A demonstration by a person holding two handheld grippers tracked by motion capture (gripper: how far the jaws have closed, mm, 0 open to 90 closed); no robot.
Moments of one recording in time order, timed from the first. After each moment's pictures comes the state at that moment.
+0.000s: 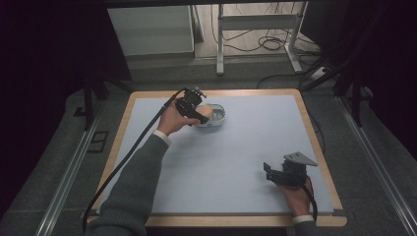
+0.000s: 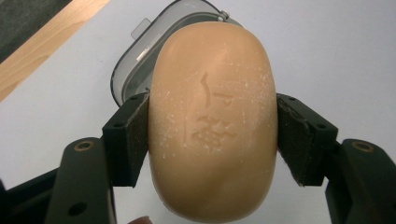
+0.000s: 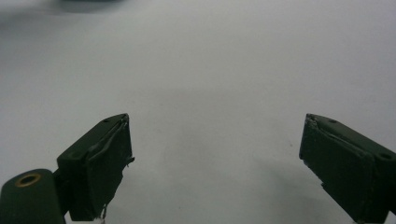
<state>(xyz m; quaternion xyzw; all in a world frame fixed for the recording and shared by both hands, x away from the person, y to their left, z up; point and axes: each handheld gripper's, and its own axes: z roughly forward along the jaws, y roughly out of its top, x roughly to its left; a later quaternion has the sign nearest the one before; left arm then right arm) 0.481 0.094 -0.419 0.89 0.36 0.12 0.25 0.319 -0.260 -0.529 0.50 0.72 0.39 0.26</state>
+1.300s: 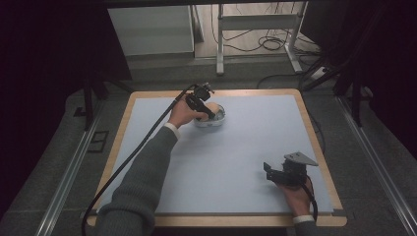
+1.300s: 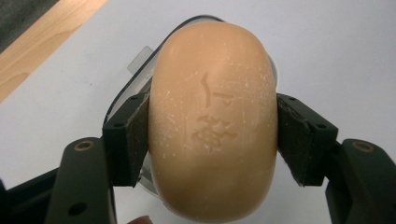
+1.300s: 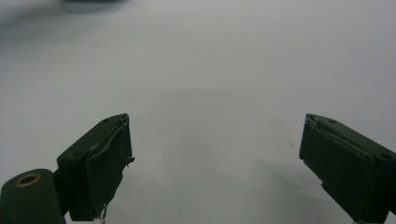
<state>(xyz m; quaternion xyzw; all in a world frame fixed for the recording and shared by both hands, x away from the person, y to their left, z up) 0.526 0.072 -0.442 0.90 0.36 0.10 0.23 0.319 -0.261 -0.529 0.51 0.72 0.40 0.26</state>
